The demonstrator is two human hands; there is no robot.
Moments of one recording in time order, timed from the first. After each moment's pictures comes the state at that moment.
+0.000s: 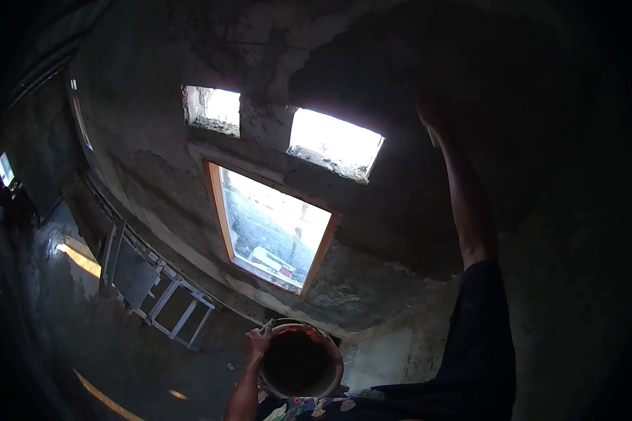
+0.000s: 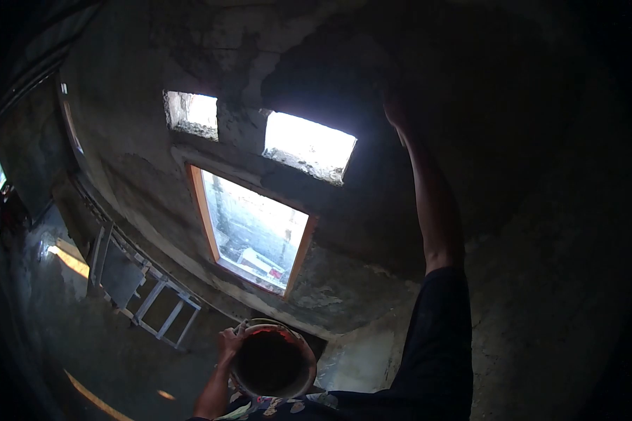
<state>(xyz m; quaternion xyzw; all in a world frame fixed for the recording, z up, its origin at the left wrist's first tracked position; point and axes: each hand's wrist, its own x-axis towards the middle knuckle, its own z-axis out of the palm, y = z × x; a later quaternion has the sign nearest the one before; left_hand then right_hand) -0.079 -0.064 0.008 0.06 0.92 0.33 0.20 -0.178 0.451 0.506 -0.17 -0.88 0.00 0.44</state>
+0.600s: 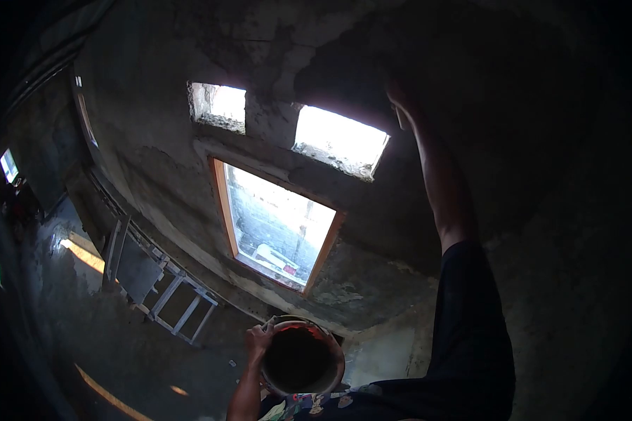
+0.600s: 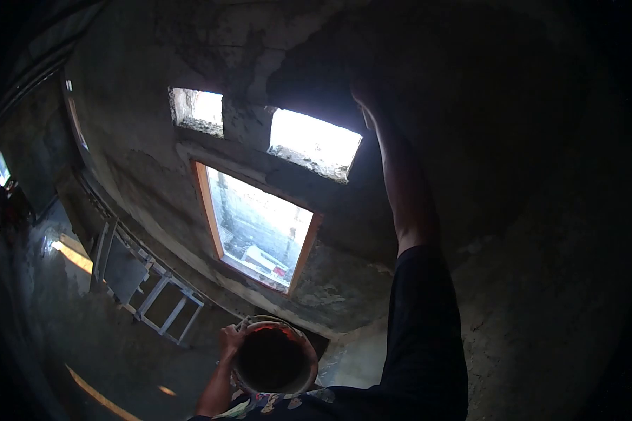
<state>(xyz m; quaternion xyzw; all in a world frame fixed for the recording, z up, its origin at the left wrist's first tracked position) -0.075 -0.066 0.011 0.04 0.92 0.34 0.20 -0.265 0.434 0.497 -0.16 -0.91 0.01 0.39</state>
